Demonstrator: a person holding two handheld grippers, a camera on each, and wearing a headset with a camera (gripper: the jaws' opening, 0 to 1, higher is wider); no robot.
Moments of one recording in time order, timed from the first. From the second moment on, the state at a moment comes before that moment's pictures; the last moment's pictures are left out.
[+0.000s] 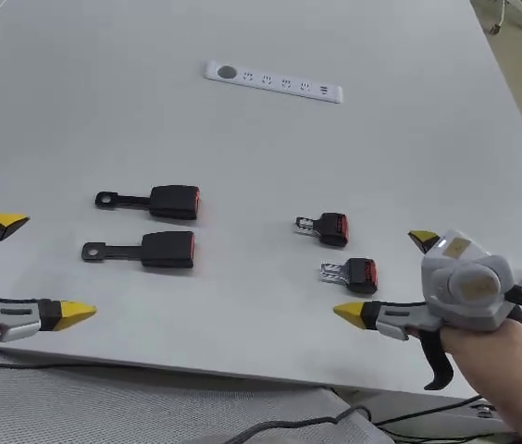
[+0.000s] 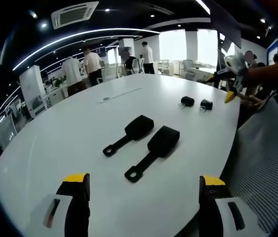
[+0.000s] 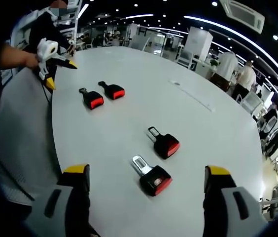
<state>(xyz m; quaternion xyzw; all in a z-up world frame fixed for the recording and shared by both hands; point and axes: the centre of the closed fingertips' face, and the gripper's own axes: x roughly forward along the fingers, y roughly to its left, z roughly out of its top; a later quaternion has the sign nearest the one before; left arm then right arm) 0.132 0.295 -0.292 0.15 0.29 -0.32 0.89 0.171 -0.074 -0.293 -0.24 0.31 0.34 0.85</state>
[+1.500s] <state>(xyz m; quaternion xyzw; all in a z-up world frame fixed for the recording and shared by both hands) 0.129 0.296 -0.291 0.21 0.30 -0.33 0.87 0.158 -0.084 -0.282 -0.27 0.32 0.36 0.83</state>
